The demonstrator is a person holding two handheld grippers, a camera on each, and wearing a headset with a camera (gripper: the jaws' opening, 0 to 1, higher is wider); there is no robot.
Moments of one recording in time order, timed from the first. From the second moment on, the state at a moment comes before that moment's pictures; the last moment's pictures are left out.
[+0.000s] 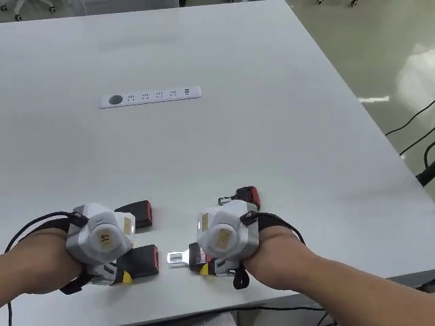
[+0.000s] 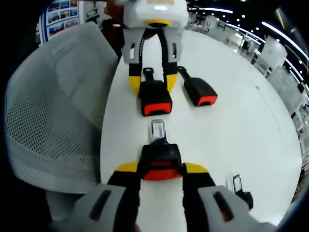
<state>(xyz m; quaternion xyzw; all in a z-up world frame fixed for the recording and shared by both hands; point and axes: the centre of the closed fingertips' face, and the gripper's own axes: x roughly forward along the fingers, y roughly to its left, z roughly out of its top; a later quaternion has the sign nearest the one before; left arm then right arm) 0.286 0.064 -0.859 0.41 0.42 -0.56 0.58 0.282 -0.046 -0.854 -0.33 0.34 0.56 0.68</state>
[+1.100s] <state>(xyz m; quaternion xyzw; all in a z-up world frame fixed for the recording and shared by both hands) 0.286 0.063 -0.859 0.43 0.42 -0.58 0.55 0.284 -0.016 -0.851 -0.32 0.30 0.59 0.68</state>
